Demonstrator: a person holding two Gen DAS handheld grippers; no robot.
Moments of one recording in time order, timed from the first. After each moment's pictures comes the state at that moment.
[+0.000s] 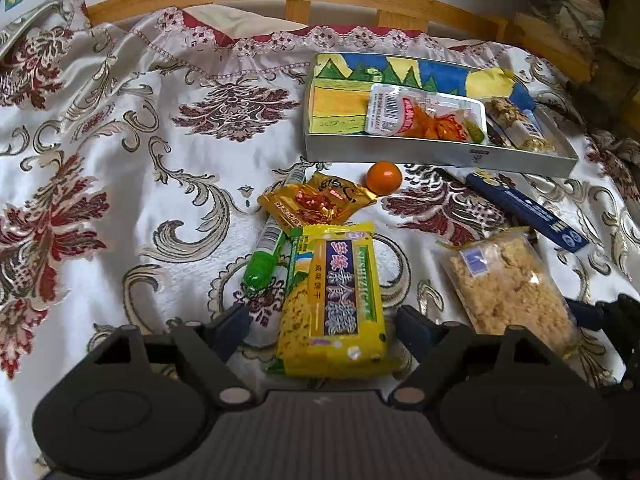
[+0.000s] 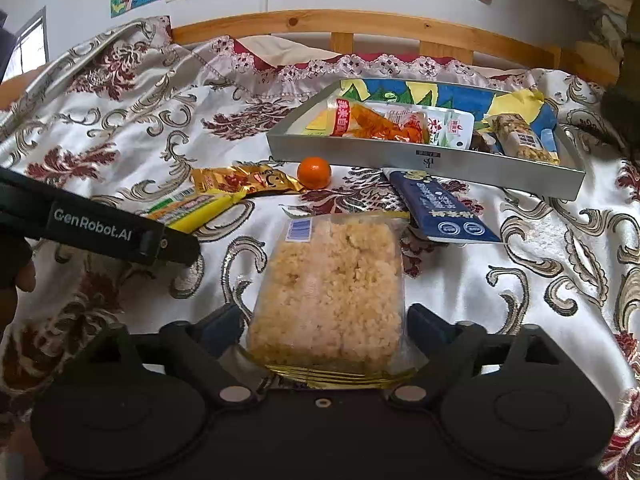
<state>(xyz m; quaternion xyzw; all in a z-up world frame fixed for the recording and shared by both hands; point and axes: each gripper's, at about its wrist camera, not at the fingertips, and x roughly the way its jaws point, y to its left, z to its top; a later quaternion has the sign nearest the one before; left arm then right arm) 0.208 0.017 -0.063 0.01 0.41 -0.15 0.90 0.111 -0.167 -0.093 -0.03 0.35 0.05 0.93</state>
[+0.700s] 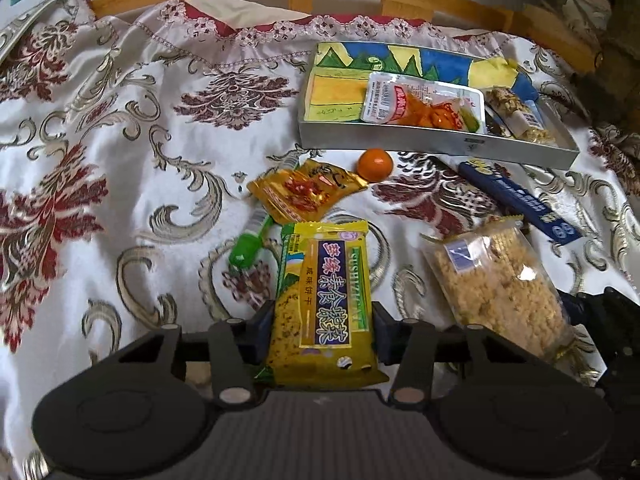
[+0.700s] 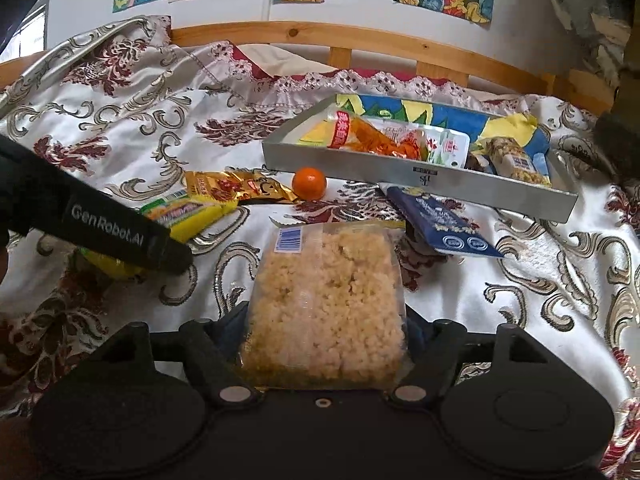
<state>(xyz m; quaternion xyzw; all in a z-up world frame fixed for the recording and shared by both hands) 0.192 0.002 -0.054 0.01 0.44 -0.13 0.89 0.109 -0.156 -0.097 -0.07 0.32 0.03 0.95</state>
